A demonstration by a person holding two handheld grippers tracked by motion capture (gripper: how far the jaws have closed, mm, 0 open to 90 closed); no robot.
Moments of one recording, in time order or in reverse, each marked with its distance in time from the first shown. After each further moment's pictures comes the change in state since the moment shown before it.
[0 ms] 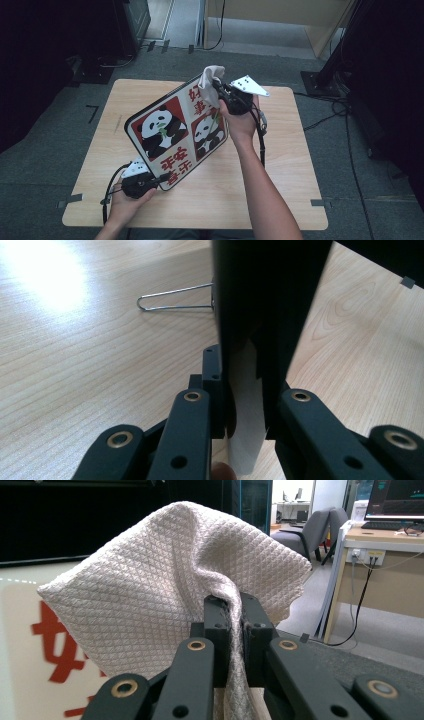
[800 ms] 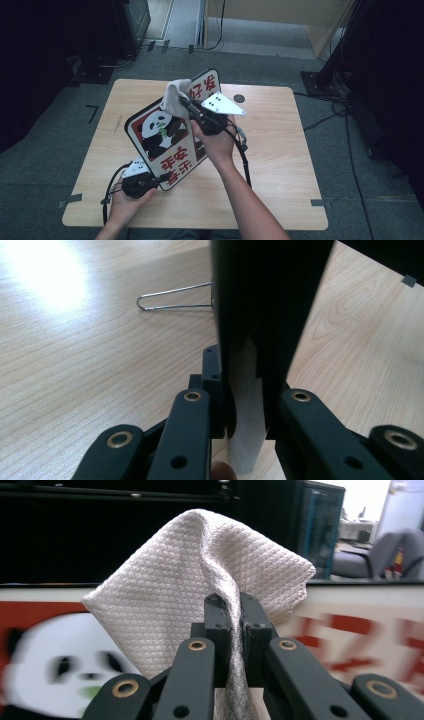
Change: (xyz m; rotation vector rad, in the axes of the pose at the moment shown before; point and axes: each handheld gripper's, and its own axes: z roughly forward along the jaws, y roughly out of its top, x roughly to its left) left arm -0.001 0.001 0.000 0.006 0.003 0.002; right arm 0.095 0.001 -0.018 -0.046 0.217 -0.059
